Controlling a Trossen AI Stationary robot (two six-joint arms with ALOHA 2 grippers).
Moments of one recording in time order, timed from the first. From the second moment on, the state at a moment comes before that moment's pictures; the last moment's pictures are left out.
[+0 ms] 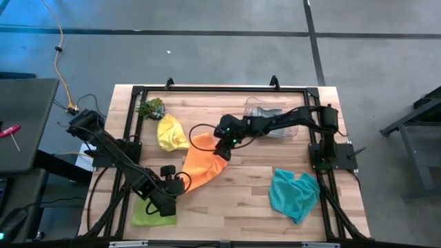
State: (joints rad) left arm -0.61 1.52 0.96 -0.70 -0.30 -0.79; right arm -0.13 1.94 1.22 -0.06 -0.38 0.31
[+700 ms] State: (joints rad) left arm -0.56 1.49 0.99 -0.80 -0.29 -0.75; right arm -0.20 1.75 1.30 0.00 -0.55 0.37
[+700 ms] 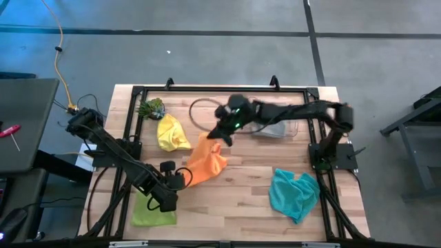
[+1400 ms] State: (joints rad) left arm -0.01 1.22 1.25 -1.16 -0.82 0.22; right arm -0.25 1.21 1.29 -0.60 -0.37 0.24
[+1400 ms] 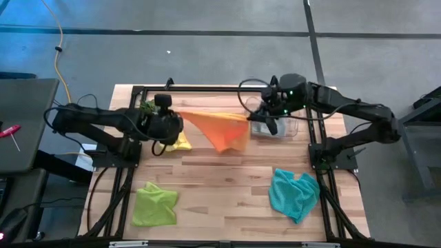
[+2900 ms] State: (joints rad) left arm 0.09 1.21 1.50 -1.19 -0.81 0.59; right arm -0.20 1.27 1.45 -0.90 -0.17 0.10
